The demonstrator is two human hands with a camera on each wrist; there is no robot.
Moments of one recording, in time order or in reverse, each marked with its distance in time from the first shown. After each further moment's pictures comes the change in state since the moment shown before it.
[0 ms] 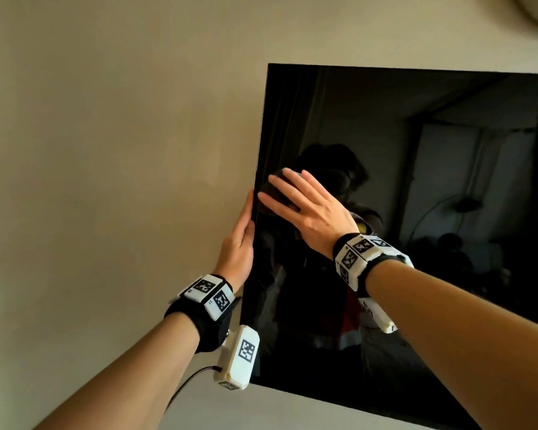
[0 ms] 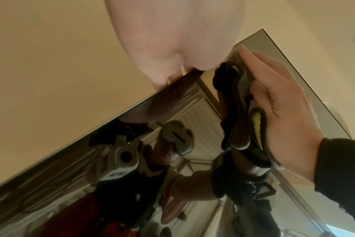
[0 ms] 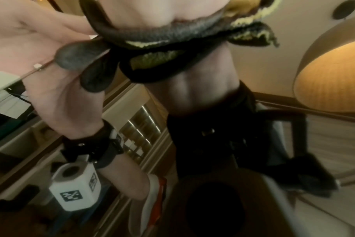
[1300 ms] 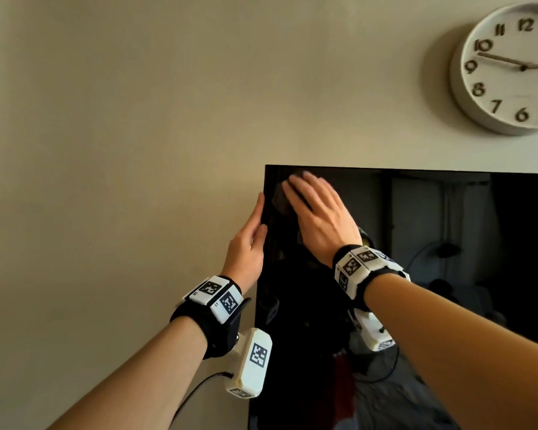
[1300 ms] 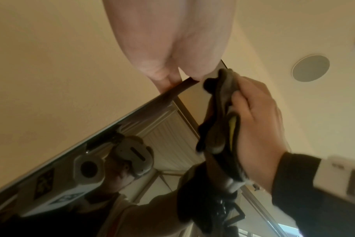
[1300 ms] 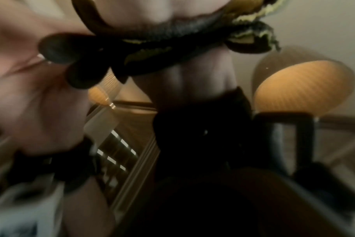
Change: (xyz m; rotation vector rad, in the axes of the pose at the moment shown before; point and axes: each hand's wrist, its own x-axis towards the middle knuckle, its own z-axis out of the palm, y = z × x) left_hand 0.124 0.075 -0.011 0.093 -0.027 0.199; right_hand 0.087 0.085 -0.020 -0.009 0.284 0.311
